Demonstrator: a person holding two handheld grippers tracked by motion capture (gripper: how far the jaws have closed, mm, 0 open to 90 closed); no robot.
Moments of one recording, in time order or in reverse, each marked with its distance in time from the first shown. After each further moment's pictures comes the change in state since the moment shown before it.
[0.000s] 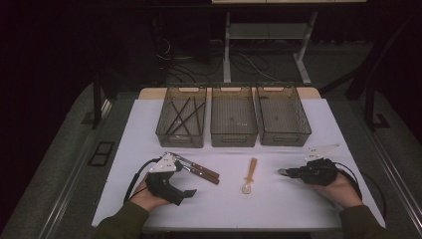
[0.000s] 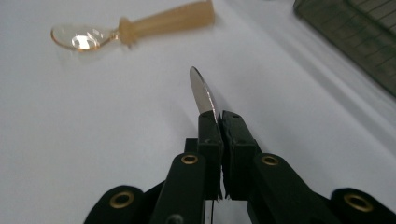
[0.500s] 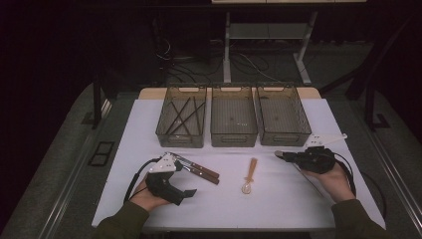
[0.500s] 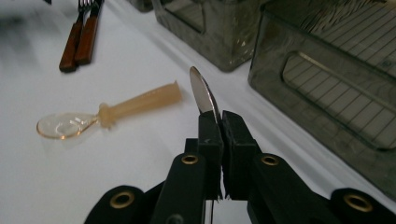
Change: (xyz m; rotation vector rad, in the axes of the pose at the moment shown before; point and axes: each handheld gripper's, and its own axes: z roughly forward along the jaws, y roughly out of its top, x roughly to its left) left arm 0.000 0.000 0.000 -0.008 -0.002 0.004; right arm -0.008 0.026 -0.004 -0.172 -0.066 0.087
